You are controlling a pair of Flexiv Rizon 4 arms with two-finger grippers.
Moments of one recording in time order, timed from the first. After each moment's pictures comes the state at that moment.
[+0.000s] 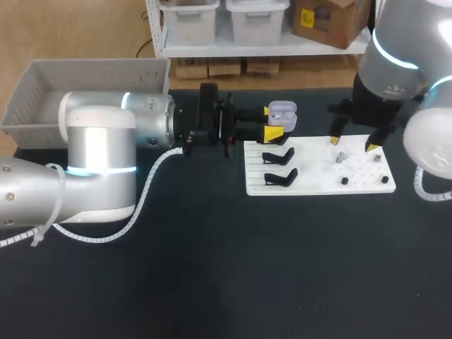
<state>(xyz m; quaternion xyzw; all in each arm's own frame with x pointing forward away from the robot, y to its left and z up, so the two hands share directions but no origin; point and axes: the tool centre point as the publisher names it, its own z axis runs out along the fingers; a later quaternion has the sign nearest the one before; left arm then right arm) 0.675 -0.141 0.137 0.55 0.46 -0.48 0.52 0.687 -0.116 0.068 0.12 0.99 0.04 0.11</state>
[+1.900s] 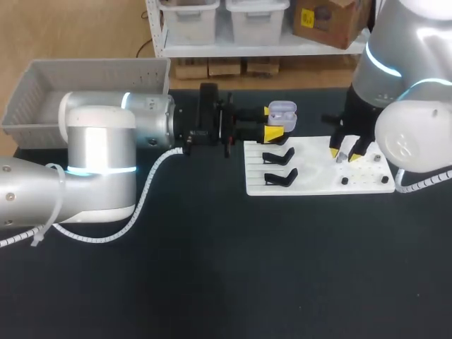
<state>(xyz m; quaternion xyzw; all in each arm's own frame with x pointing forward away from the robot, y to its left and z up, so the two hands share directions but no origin) 0.675 -0.141 0.137 0.55 0.46 -0.48 0.52 0.705 -0.114 0.017 0.13 0.99 0.06 0.06</state>
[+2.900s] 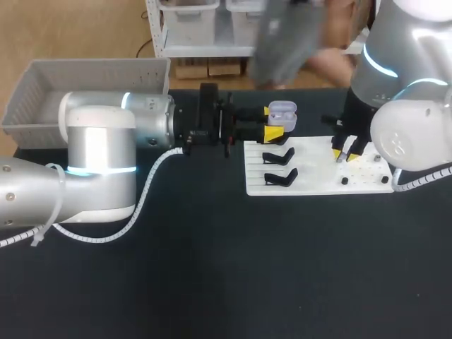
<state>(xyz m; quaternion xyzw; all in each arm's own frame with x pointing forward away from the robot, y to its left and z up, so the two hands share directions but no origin) 0.675 -0.141 0.137 0.55 0.46 -0.48 0.52 0.709 -0.116 0.013 0.13 0.99 0.06 0.06</state>
